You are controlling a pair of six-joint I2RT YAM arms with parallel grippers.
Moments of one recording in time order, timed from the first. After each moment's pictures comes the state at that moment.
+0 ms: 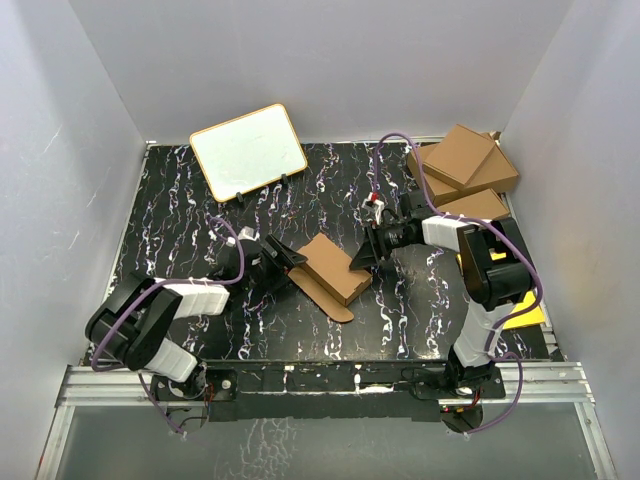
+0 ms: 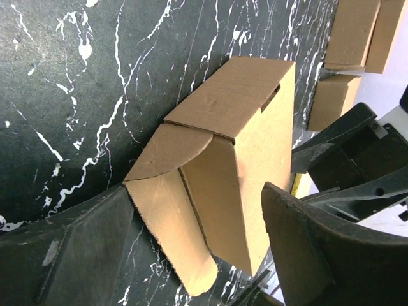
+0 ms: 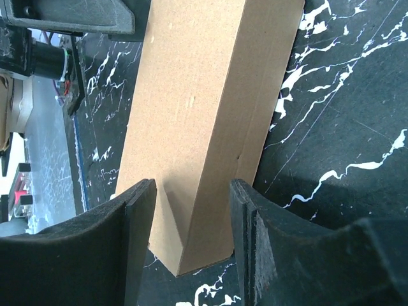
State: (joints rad) left arm -0.55 1.48 0.42 0.47 0.09 -1.22; right arm 0.21 1.84 0.98 -0.21 -1.12 -0.16
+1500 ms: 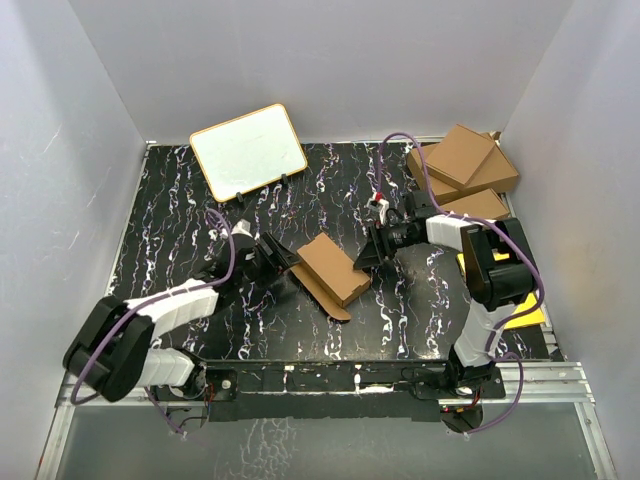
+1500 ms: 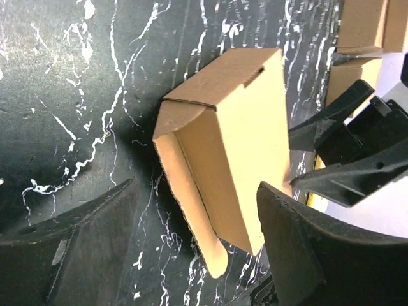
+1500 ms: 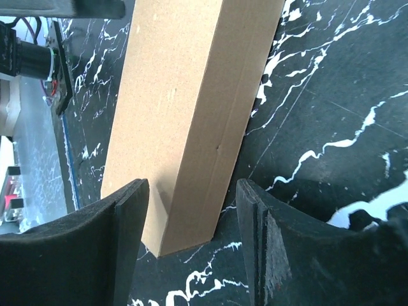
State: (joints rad) left arm -0.54 1.34 0.48 0.23 0.08 -1.10; right arm 0.20 1.85 0.99 -0.25 -1.09 -0.19
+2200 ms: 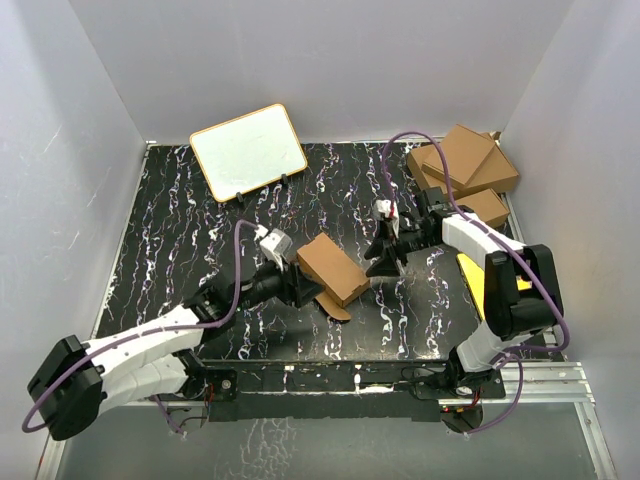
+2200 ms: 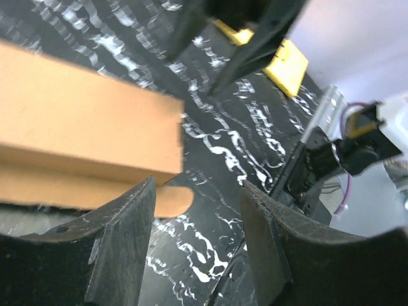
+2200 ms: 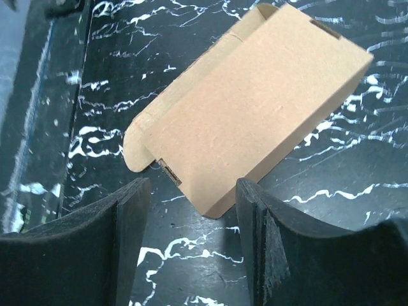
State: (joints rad) left arm -0.81 1.01 0.44 0.26 0.20 -0.55; right arm 0.16 1.62 1.00 -0.64 -1.21 -0.93
